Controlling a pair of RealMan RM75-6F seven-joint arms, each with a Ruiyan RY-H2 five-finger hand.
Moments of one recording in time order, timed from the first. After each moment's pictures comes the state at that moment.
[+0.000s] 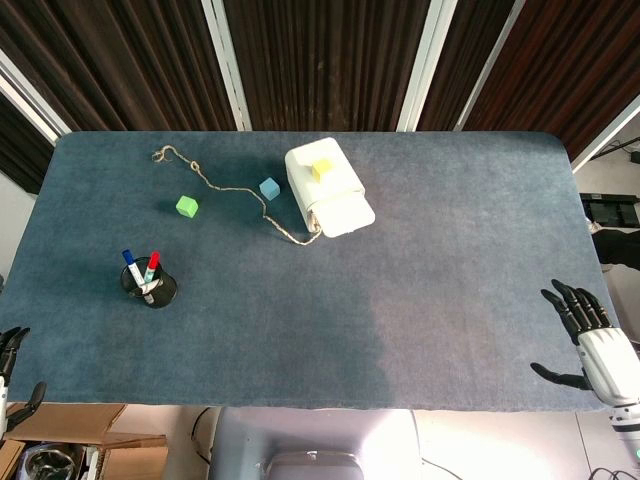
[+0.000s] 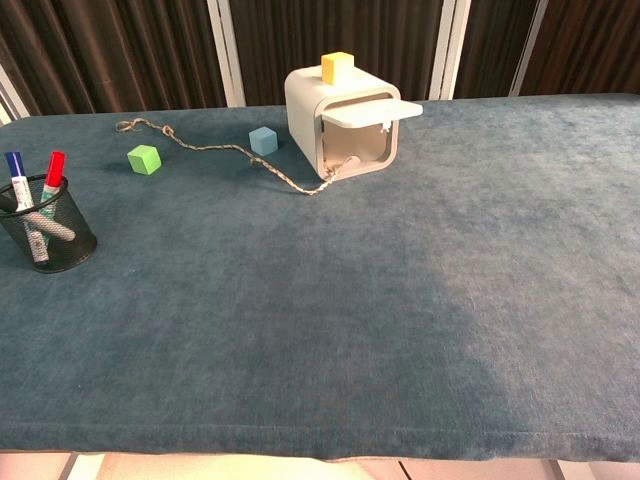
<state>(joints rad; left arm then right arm) 0.07 -1.12 -0.02 -1.63 1.55 1.66 0.14 0.09 -1.05 -0.02 -1.46 -1.66 1.53 0.30</state>
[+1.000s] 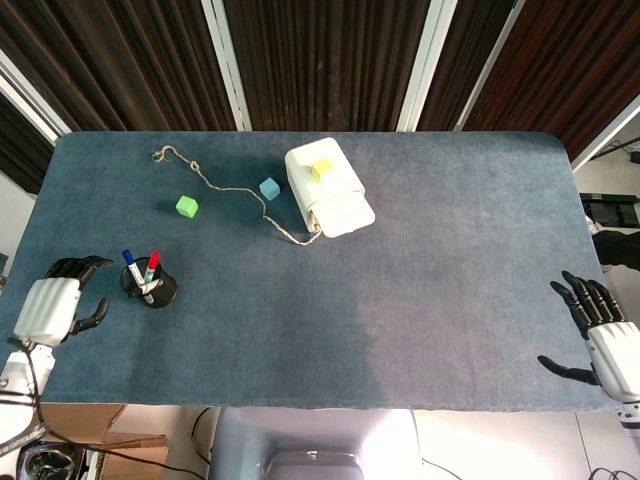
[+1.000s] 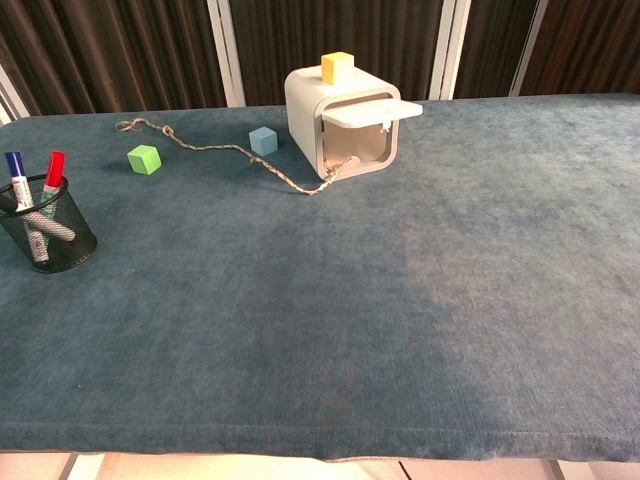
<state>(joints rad) -0.32 -1.06 -0.23 -1.69 1.31 1.14 0.04 0.09 -1.01 0.00 -1.51 -1.65 1.55 0.26</state>
